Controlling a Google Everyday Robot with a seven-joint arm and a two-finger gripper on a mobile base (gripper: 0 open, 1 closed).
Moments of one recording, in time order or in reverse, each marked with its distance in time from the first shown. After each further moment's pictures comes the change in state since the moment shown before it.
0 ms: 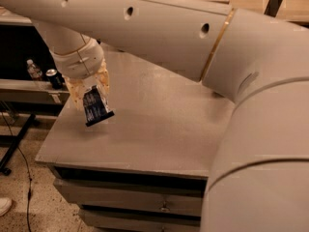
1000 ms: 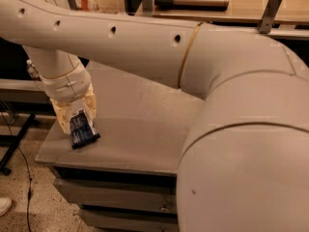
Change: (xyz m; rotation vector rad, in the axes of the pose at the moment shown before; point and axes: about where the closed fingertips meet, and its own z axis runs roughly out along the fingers) arm 0.006 0.056 0.044 -0.103 0.109 -0.073
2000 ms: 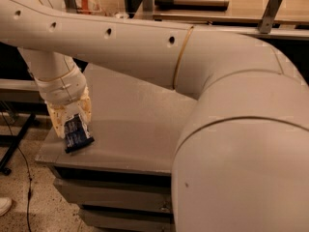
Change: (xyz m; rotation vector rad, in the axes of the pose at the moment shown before) arm -0.001 0.015 0.002 -0.023 0.016 -0.001
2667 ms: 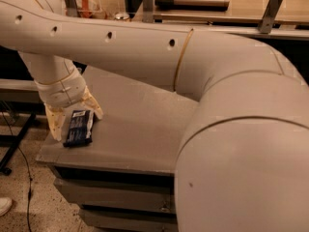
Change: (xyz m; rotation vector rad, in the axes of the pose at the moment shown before) arm -0.001 0.001 0.011 0.000 0.000 0.000
